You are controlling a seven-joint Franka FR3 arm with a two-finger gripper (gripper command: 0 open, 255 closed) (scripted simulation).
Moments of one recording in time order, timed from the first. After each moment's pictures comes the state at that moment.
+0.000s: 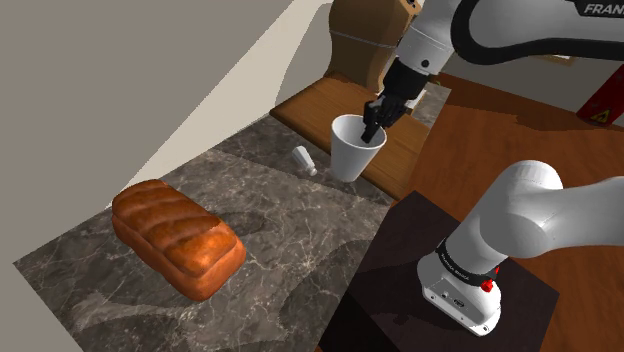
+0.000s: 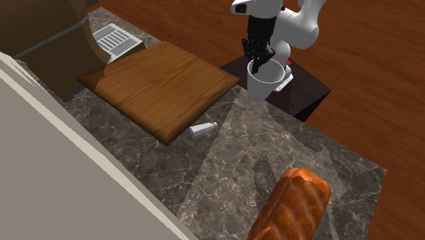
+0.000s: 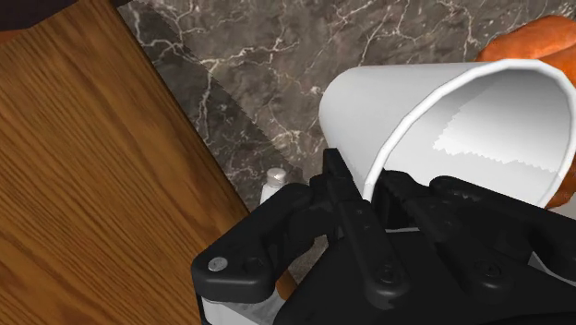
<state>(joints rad) 0.13 -0.94 0.11 -2.68 0.28 1.92 0.20</state>
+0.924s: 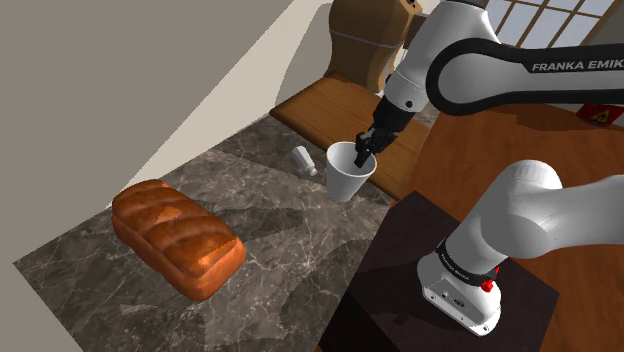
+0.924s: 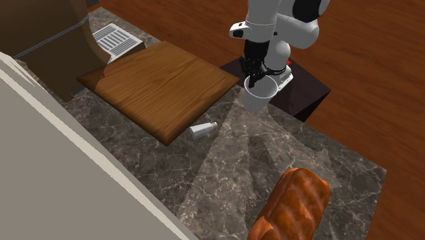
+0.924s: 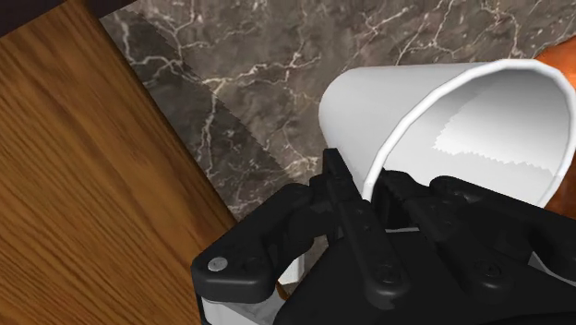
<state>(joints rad) 0.15 -0.93 0.13 -2.86 0.31 2.11 0.17</state>
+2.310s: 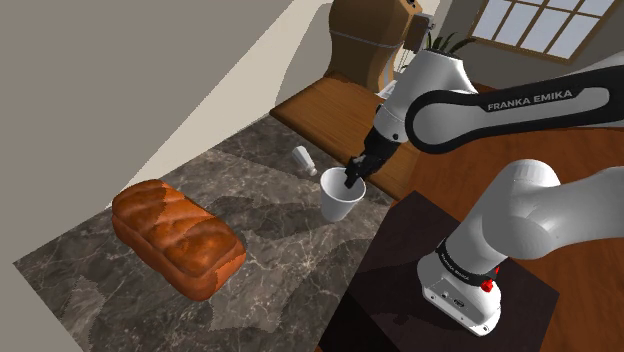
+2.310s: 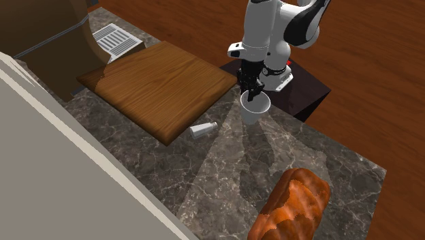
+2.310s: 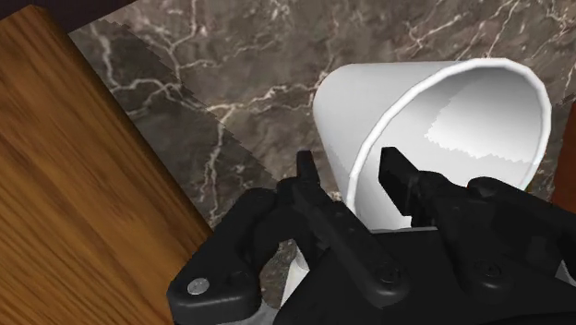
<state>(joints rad) 0.18 -0.82 0.15 -3.00 0.37 2.35 0.12</state>
